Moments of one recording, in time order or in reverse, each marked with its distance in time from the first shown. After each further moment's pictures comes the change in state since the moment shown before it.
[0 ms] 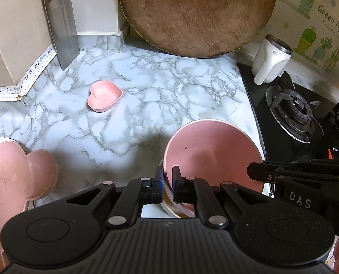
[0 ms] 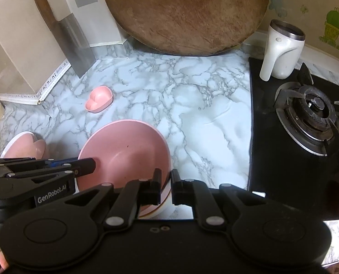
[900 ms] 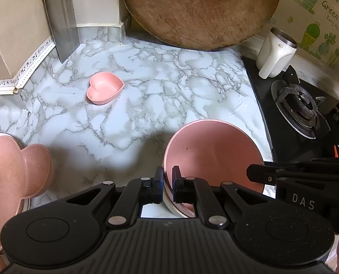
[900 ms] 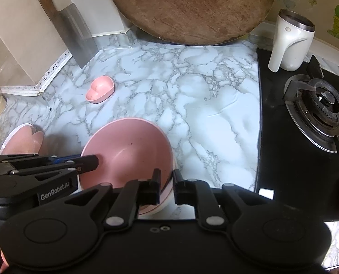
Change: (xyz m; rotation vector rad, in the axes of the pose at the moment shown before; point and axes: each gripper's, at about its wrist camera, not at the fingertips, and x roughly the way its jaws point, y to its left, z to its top) left arm 0.016 0.005 -0.002 -0.008 0.023 0.004; right arm 0.013 0.003 0.002 -0.005 0.045 0.032
